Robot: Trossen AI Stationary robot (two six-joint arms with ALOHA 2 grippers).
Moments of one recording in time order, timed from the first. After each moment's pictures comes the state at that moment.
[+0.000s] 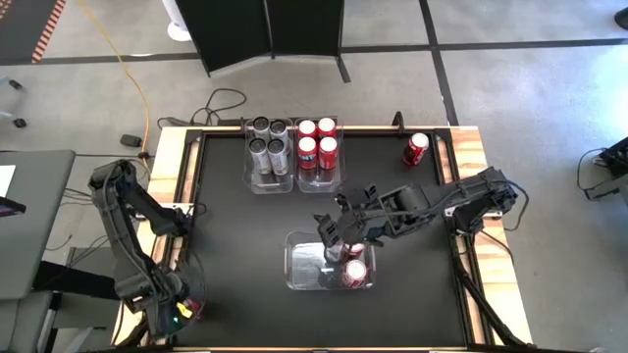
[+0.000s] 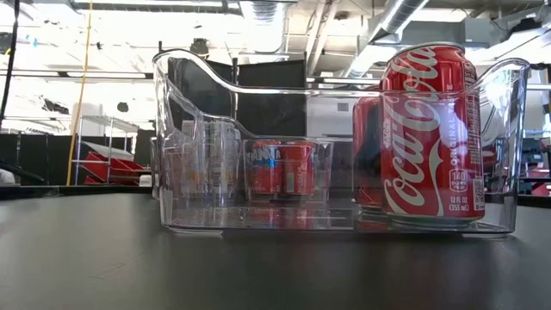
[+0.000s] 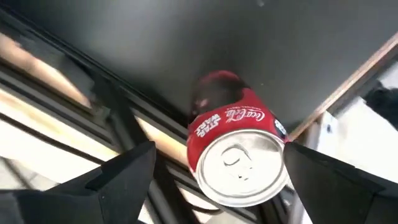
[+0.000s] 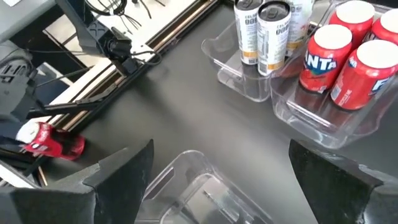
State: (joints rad) left arm -1.14 1.42 1.19 -1.27 0.07 -1.78; right arm 0.32 1.74 1.92 -1.04 0.63 0.98
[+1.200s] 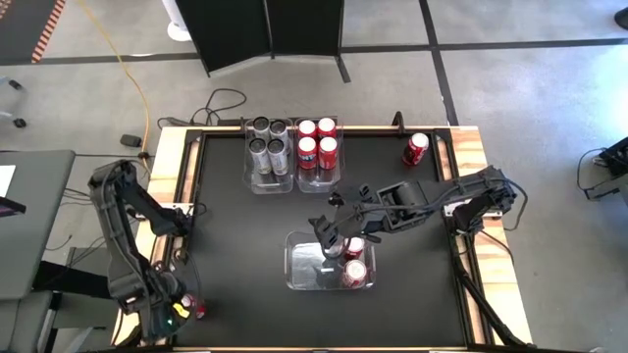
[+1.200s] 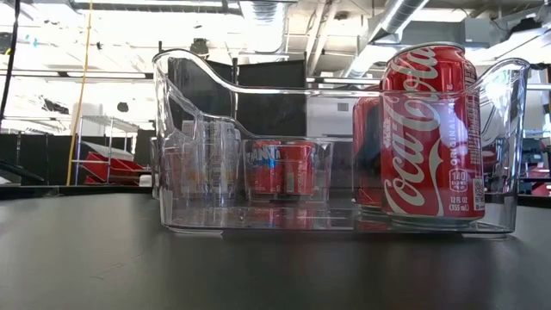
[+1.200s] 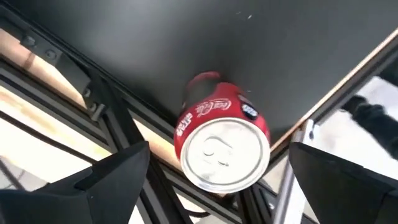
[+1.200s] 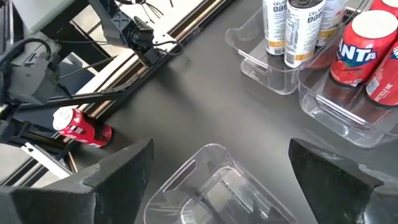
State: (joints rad) left arm -1.16 1.42 1.25 -1.28 0.00 -1.84; right arm 0.30 1.74 1.92 -0.98 0.52 0.94
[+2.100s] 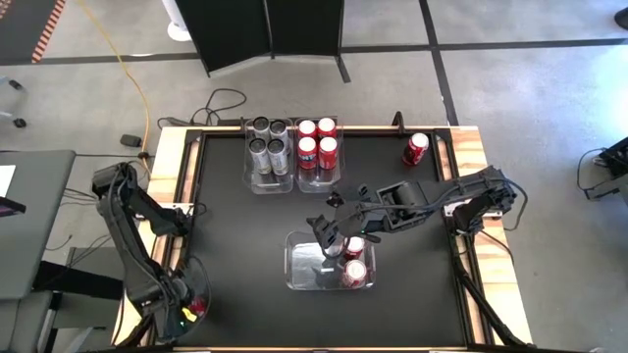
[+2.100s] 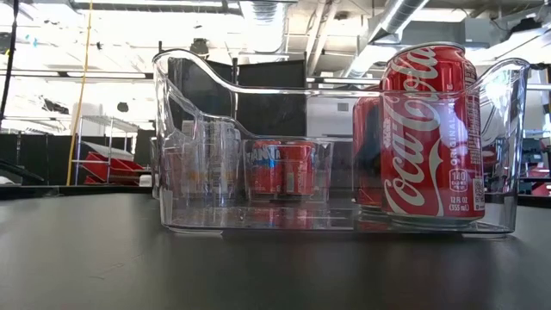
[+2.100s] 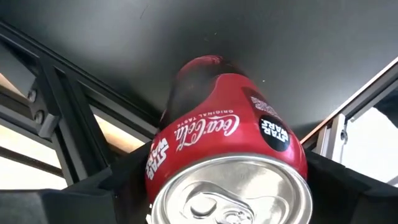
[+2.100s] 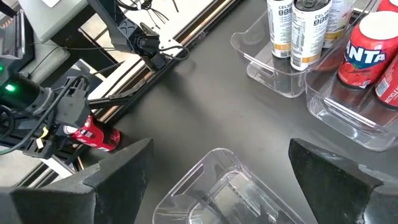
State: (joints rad) left arm -1.15 1.45 1.04 -1.02 0.09 -1.80; right arm 0.30 1.74 1.92 -0.94 0.52 0.95
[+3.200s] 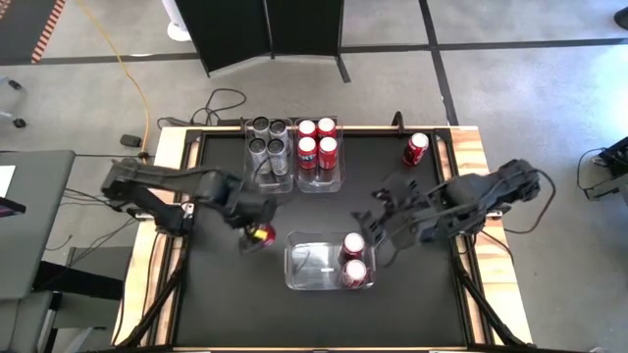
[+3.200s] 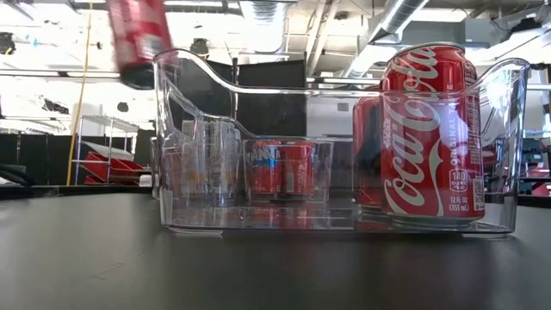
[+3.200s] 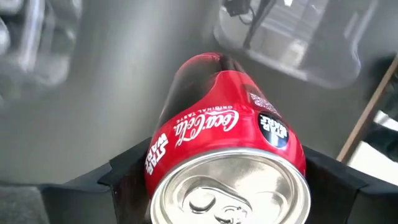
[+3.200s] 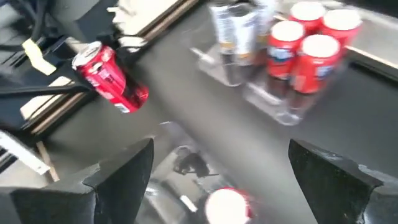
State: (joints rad) left arm -0.17 1.54 1.68 -1.46 -0.01 -0.55; right arm 0.46 1.55 1.92 -1.37 0.70 1.14
